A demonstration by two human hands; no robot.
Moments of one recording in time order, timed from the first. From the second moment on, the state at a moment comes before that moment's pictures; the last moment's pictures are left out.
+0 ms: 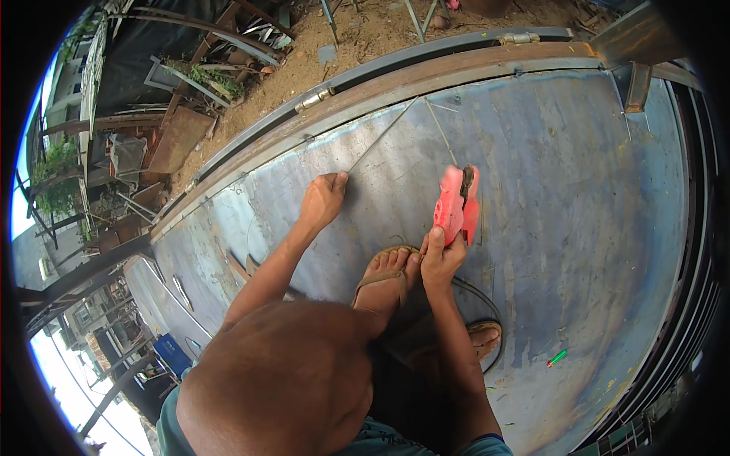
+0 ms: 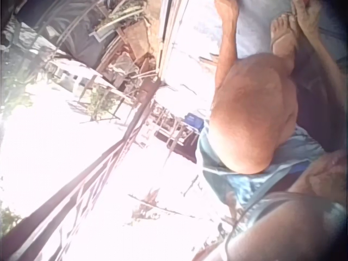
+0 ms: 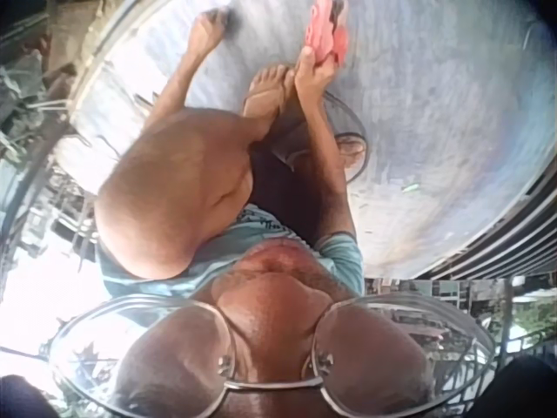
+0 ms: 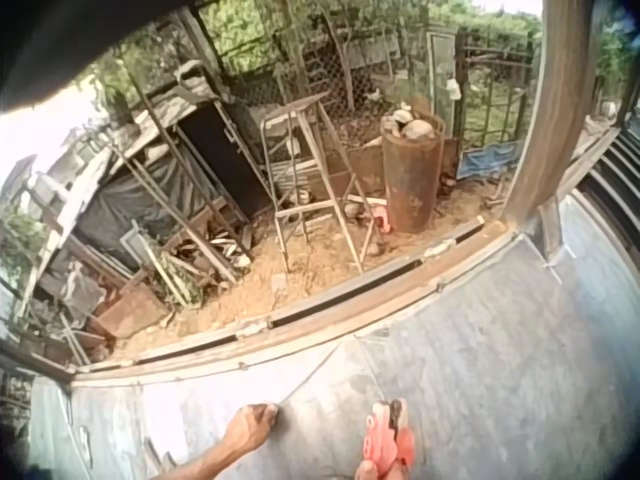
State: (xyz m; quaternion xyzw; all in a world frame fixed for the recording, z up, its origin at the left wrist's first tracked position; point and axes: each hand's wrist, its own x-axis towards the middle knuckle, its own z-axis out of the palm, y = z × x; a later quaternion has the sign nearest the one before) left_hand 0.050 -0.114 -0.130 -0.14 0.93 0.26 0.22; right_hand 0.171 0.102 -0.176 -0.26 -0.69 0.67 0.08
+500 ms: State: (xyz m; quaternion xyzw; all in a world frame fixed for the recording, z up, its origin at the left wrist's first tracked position) left_hand 0.038 -0.115 -0.116 -0.13 0.94 0.23 0.21; right_hand 0.163 0.109 -0.174 -0.23 -0.74 0.63 0.07
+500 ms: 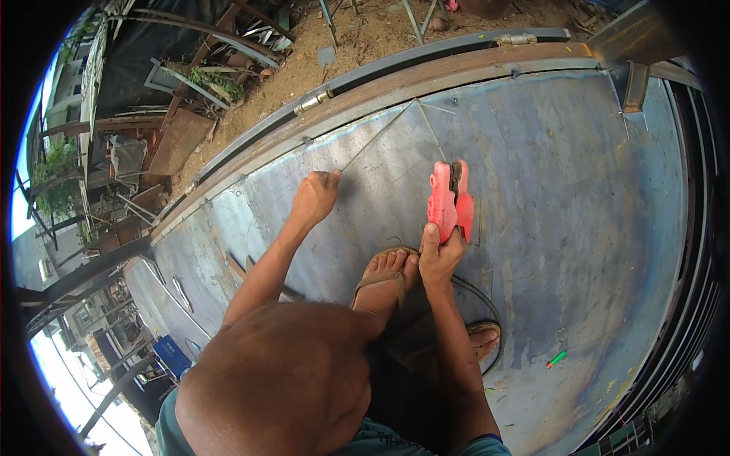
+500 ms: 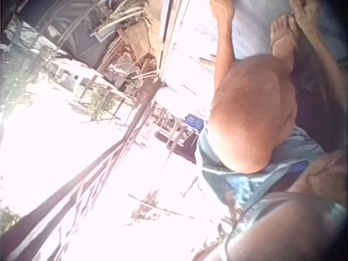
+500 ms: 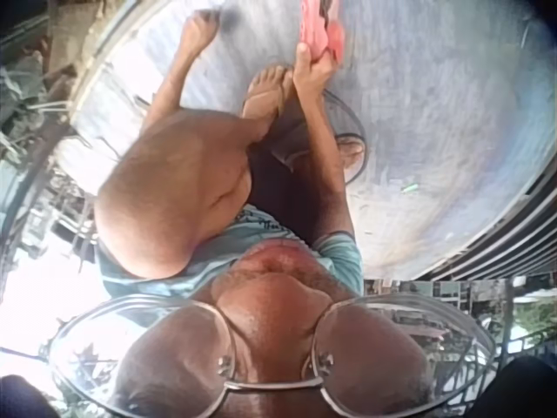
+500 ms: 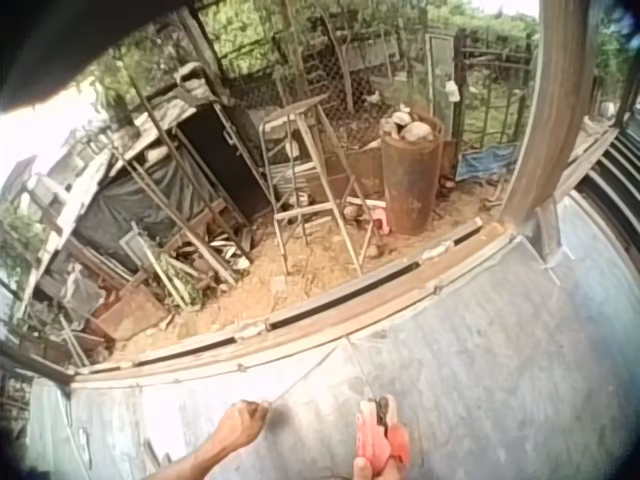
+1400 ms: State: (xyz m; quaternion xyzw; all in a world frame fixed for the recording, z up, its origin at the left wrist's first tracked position) left_hand 0.034 -0.112 -0.105 -0.15 0.93 0.23 0.23; right_hand 0.149 0.109 -0.144 -0.16 -0.85 0.49 0.11
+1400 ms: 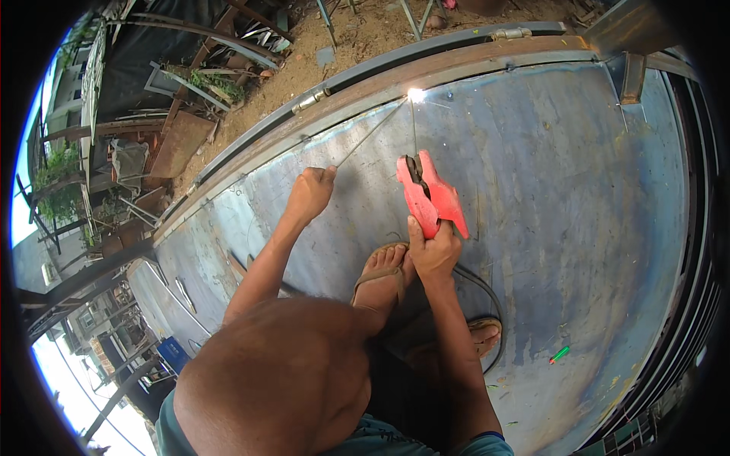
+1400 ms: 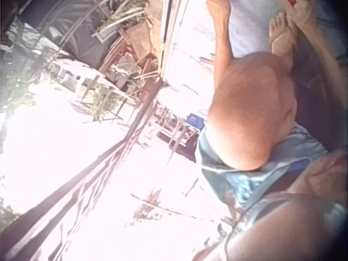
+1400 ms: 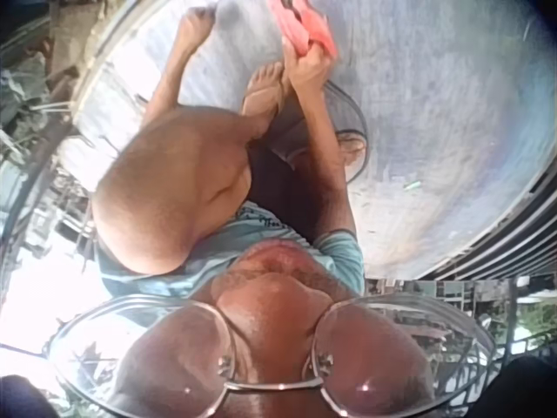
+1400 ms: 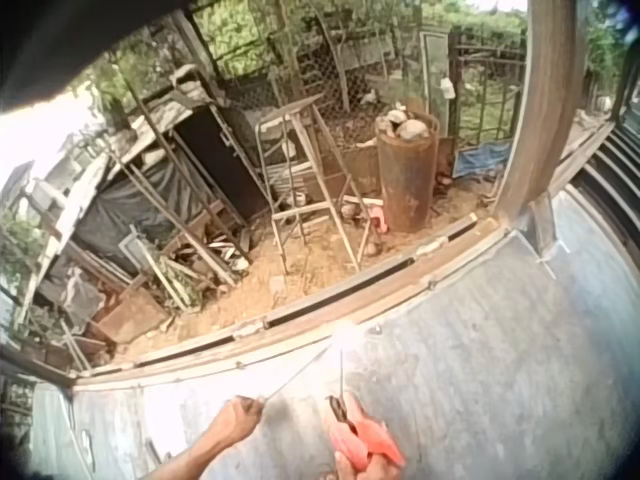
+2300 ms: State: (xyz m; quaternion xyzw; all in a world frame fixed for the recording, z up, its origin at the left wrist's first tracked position) left_hand 0.024 -0.126 -0.109 -0.15 0.94 0.22 0.23; right_hand 0.148 0.114 -0.148 -0.16 -0.82 0.54 0.13
